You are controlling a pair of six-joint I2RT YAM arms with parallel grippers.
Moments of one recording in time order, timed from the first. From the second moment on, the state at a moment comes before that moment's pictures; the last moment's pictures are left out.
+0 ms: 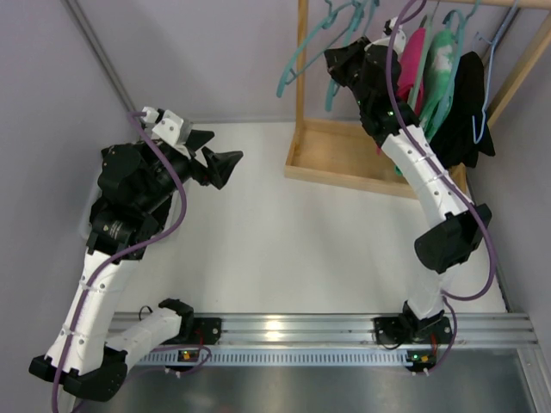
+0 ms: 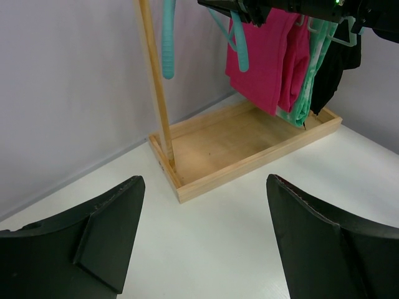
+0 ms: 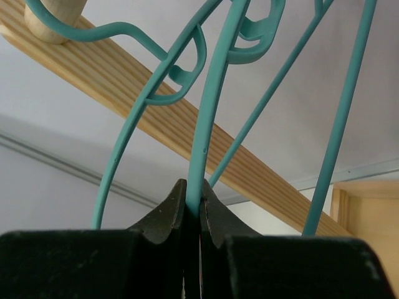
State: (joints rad) left arm -0.36 0.94 1.34 -0.32 0.35 -0.02; right arm 0.44 1.81 2.02 -0.14 0.22 0.78
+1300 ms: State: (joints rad) left arm -0.36 1.05 1.37 -0.48 0.24 -0.03; right arm 0.45 1.43 1.69 -0.12 0.17 0.68
